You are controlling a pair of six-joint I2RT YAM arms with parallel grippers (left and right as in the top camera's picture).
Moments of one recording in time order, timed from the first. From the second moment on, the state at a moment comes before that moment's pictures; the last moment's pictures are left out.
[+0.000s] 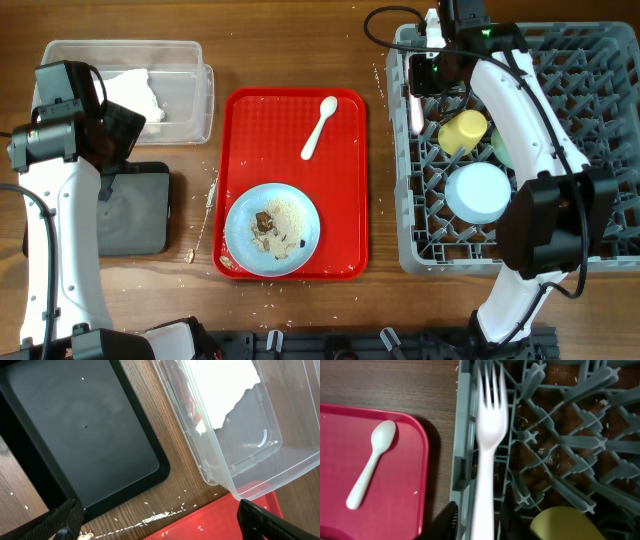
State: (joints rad) left arm 0.24 1.44 1.36 -1.09 -0.18 -0.90; right arm 0.16 1.99 1.79 -0.99 -0.09 0.08
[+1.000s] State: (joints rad) left arm 0.24 1.44 1.36 -1.09 -0.18 -0.90; right arm 0.58 2.31 1.77 -0.61 0.08 0.87
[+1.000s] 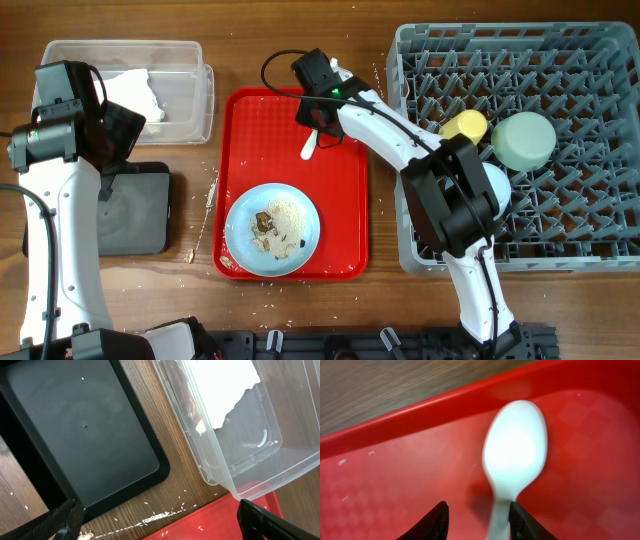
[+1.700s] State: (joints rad) left arm 0.24 1.44 1.36 -1.09 -0.18 -0.90; right arm 0.60 2.32 1.78 -0.64 0.21 0.87
